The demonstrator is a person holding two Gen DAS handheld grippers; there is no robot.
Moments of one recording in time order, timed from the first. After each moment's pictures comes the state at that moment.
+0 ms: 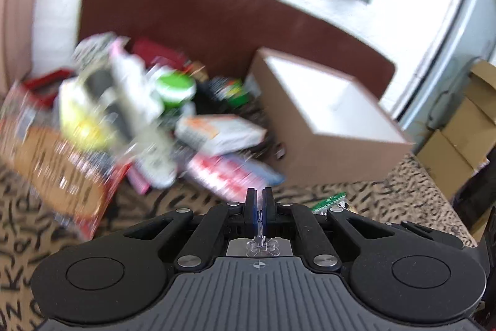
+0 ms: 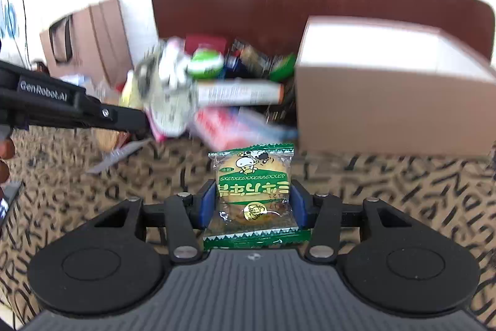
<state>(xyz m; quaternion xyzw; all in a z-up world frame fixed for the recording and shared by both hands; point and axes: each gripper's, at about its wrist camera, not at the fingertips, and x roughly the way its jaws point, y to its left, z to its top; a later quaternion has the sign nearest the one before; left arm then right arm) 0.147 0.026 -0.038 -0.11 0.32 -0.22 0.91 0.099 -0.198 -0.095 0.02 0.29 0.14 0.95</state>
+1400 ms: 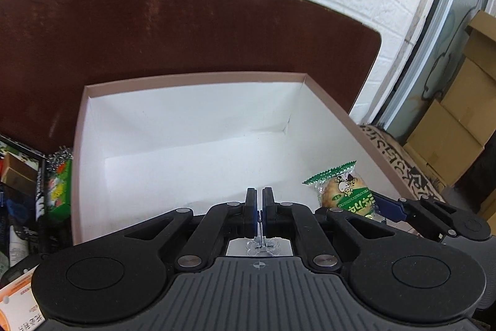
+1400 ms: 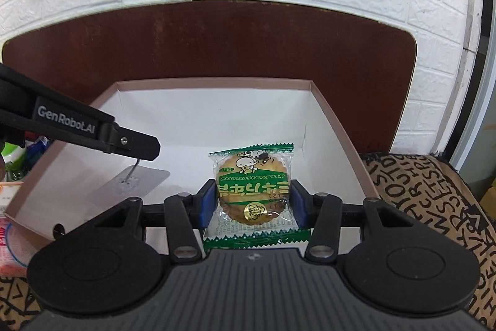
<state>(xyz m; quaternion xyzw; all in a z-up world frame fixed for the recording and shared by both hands) 0.360 -0.233 -0.035 -0.03 0.37 -0.27 0.89 0.270 -0.372 -0.064 -0.02 0.27 -0.02 0.96</state>
